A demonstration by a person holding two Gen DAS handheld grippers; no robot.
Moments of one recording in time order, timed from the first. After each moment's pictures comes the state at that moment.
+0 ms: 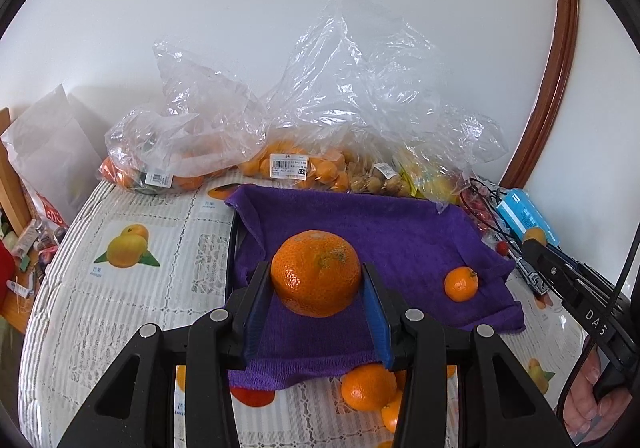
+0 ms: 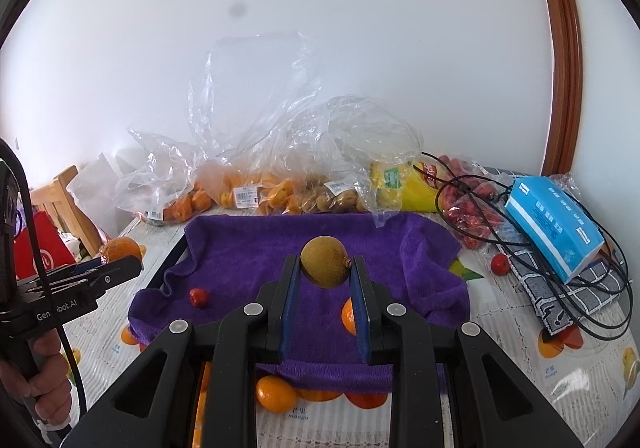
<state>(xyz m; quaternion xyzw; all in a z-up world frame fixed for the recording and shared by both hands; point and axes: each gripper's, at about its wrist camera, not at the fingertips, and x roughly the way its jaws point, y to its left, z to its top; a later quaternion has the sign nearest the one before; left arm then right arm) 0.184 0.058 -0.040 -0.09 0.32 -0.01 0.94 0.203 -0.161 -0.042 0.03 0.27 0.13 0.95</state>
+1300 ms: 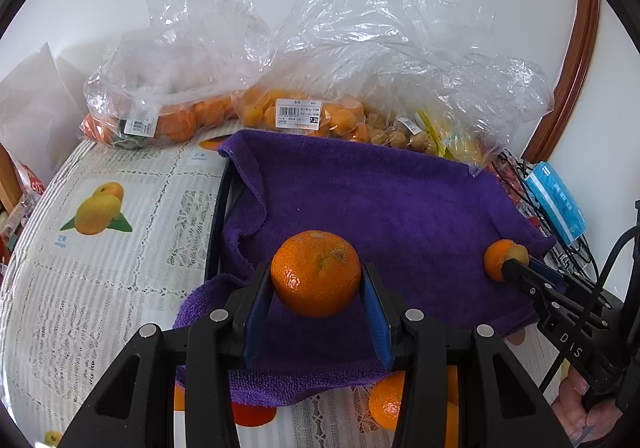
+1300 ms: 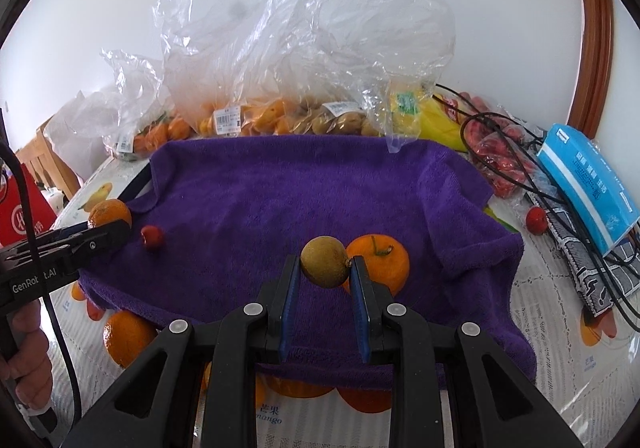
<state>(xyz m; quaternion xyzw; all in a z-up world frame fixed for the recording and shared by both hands) 0.216 0.059 -0.097 -0.10 0.37 -0.01 0.92 0.243 -0.143 -0.115 -0.01 0.36 0.13 0.93</state>
